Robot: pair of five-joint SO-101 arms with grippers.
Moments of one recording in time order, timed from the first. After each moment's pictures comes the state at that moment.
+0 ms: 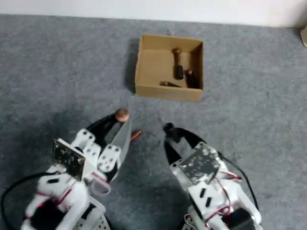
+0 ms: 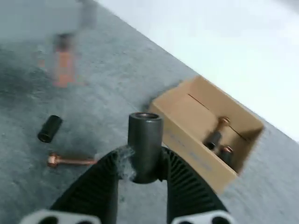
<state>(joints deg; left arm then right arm) 25.2 -103.1 69.3 42.6 8.0 -31.6 -104.9 68.9 60.6 21.9</state>
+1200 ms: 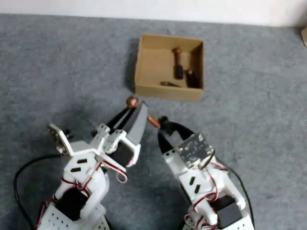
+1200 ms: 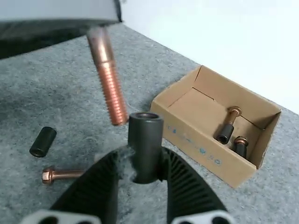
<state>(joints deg) 27.3 -103.4 85.6 17.8 43.2 -29.9 -104.8 79.8 49.0 15.3</state>
